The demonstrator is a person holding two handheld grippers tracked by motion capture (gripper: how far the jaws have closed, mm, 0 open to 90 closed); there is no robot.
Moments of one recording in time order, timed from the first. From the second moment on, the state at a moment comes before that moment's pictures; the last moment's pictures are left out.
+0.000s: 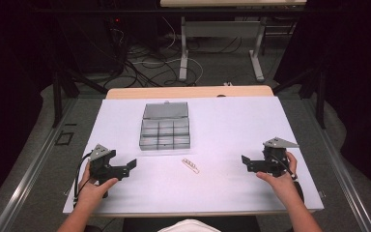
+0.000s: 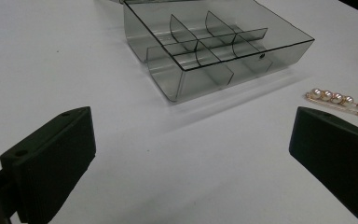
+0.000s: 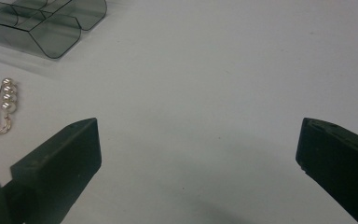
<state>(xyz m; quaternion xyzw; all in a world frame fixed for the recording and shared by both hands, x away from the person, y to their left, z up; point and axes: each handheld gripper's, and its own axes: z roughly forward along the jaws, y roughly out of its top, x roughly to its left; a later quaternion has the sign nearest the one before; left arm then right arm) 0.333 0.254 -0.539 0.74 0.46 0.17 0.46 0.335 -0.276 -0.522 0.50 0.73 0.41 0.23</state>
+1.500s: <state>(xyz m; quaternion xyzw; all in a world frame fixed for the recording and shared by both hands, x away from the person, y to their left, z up) 0.332 0.253 -0.539 0.73 0.47 0.16 0.46 0.358 -0.198 -0.496 0.43 0.80 0.39 0.16</state>
